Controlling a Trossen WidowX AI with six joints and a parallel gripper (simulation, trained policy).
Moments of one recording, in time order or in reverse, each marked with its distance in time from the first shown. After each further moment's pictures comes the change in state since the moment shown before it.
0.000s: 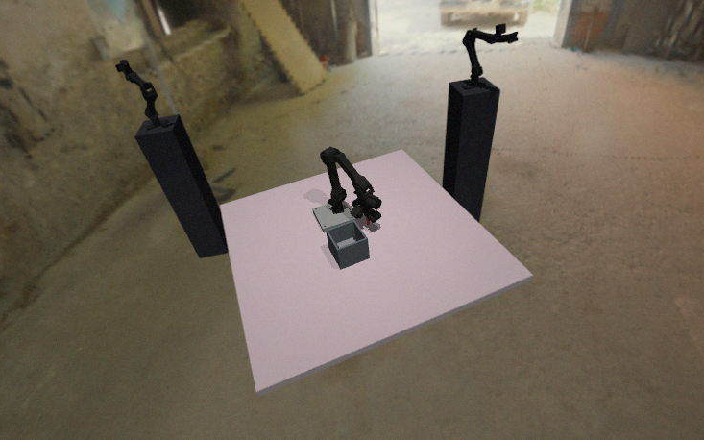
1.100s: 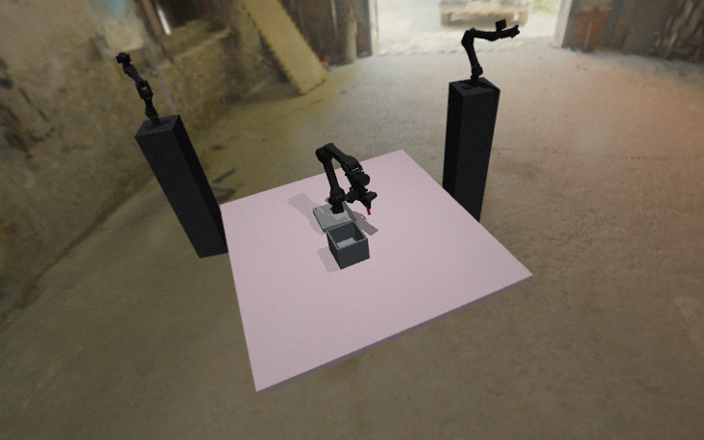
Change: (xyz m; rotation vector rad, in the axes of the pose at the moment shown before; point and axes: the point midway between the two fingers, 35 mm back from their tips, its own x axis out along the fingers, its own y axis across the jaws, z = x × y) arm -0.155 0.050 0.017 -0.055 -0.029 0.434
